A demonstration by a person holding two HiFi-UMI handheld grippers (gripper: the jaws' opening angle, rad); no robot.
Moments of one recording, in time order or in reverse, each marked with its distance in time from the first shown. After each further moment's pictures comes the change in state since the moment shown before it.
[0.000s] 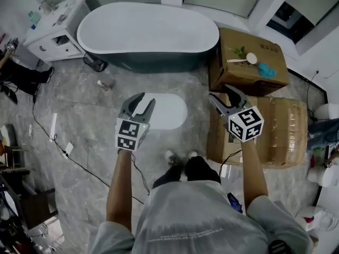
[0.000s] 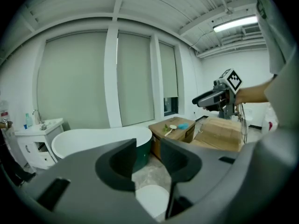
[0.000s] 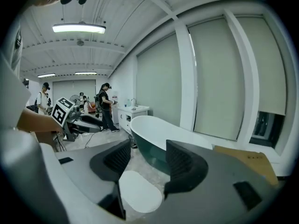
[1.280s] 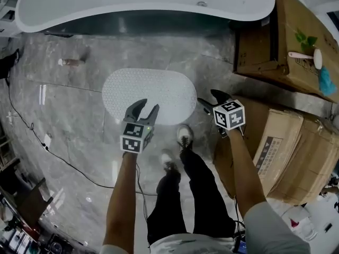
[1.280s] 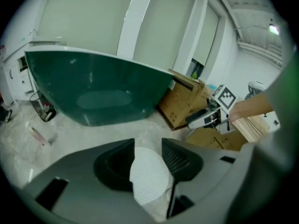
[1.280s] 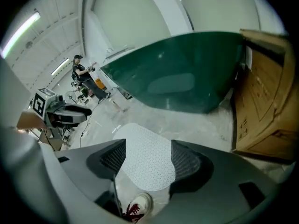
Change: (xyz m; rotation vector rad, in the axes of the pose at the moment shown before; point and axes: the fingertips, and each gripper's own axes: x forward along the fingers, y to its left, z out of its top) left arm 0.343 0.037 -0.421 -0.366 0.427 -0.069; right arm 0.386 -0.113 -0.497 0.347 0.556 0.181
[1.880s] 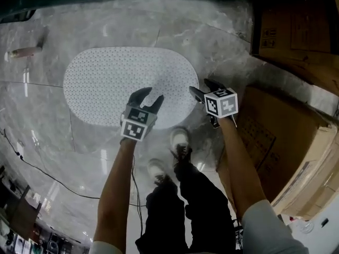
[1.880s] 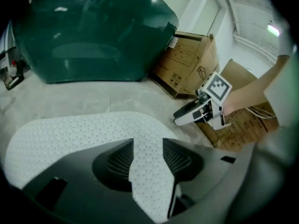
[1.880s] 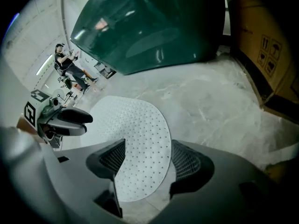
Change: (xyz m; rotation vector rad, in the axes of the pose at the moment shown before) left arm 0.258 0.010 -0.206 0.042 0.122 -0.173; right arm 0.225 -0.118 -0.182 0.112 0.116 -0.054
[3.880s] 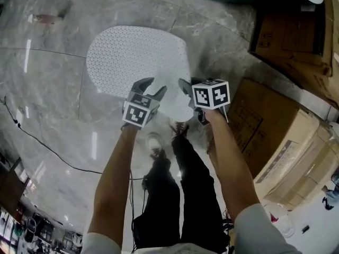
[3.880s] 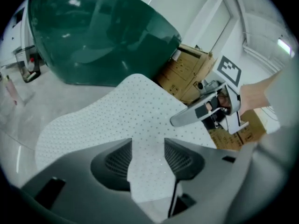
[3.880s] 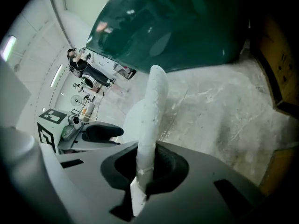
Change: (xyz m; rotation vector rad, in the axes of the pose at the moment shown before) left arm -0.111 -0.034 0.011 -0.140 0.025 0.018; right arm -0.071 0.173 0.038 0.073 0.111 0.235
